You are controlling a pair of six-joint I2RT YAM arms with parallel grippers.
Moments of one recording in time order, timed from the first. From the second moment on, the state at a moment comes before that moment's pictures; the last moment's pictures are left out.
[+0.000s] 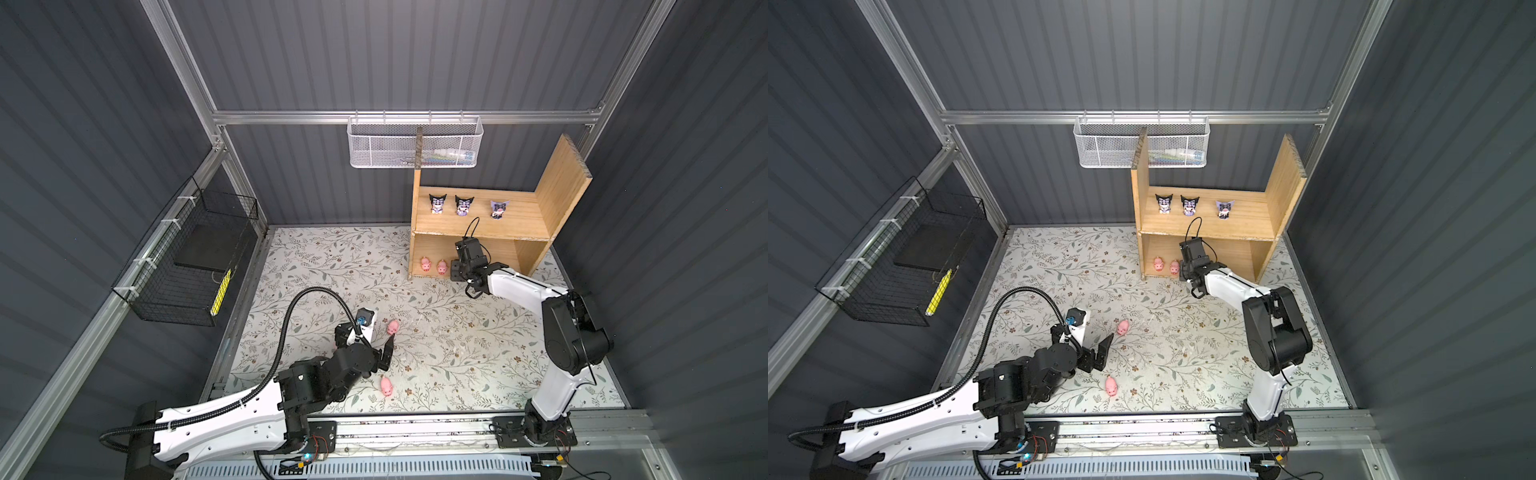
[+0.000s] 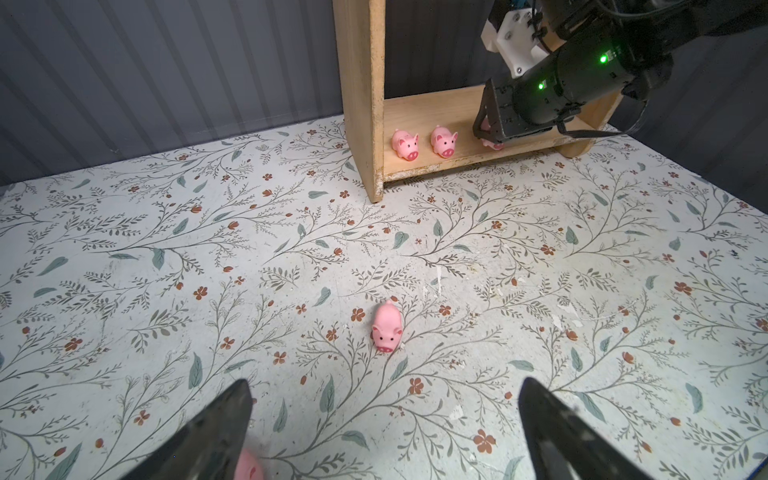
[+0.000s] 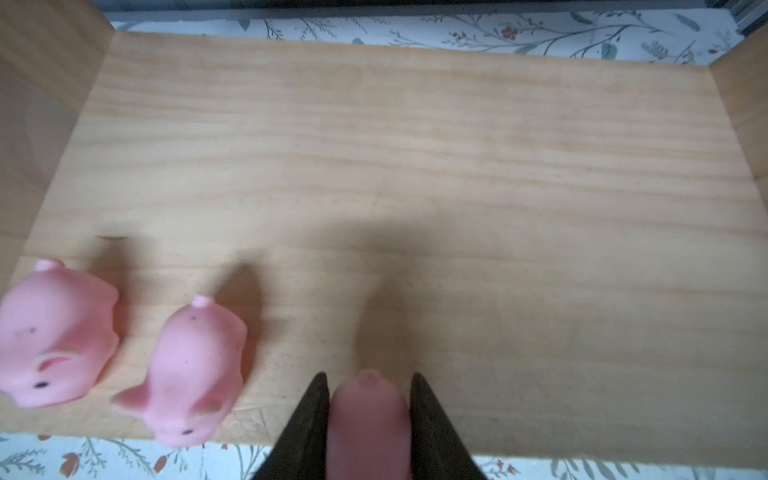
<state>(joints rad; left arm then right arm) -1.25 0.80 0.61 -0.36 -0.70 -0.39 0.38 1.81 1.21 -0.21 0.31 0.29</state>
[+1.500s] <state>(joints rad) -1.25 0.80 0.61 -0.36 -0.71 -0.38 0.39 1.88 1.27 -0.23 0.31 0.32</state>
